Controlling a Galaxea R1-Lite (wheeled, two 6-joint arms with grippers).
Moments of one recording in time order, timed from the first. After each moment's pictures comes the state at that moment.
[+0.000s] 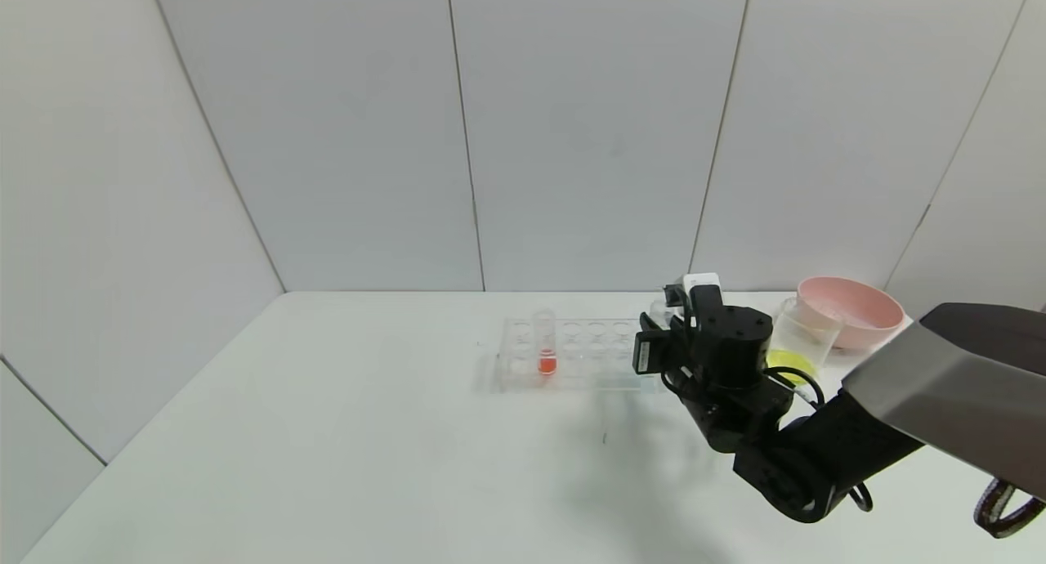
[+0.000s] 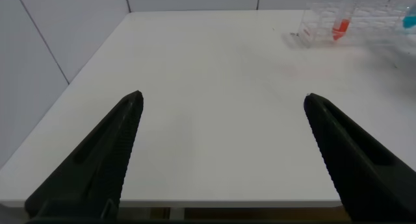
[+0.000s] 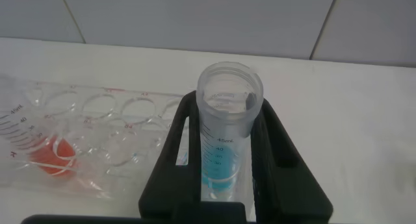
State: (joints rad) left arm 0.00 0.00 0.00 0.00 0.00 0.00; right arm 0.53 2.23 -0.95 -1.21 -0.42 0.06
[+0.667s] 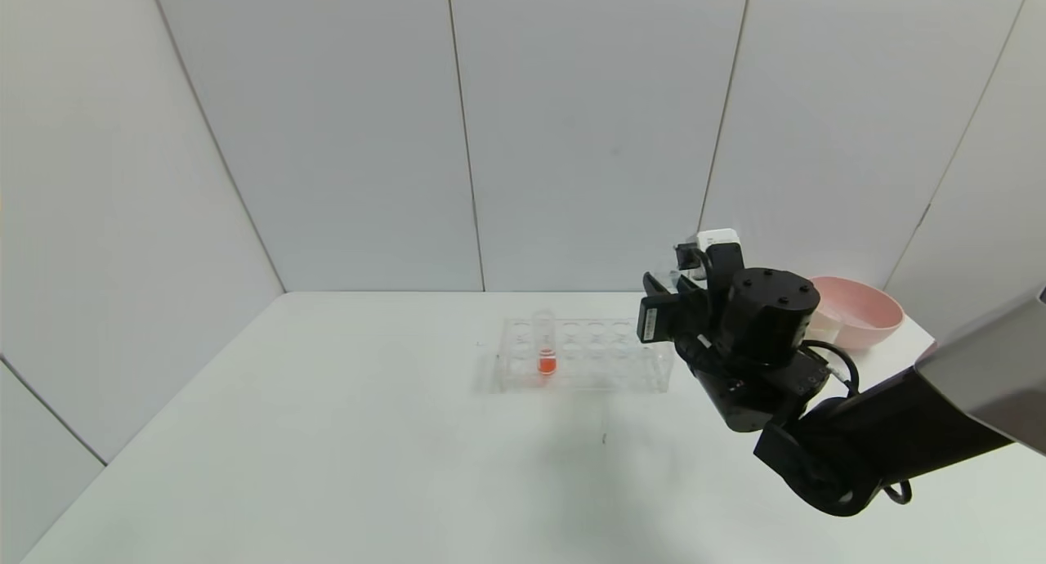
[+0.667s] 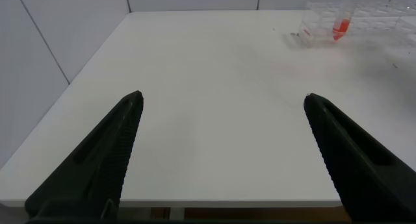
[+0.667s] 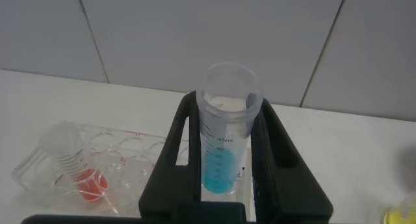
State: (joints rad) left arm 0.00 0.00 0.00 0.00 0.00 0.00; right arm 0.56 2.10 -0.95 -1.21 -0.42 -0.01
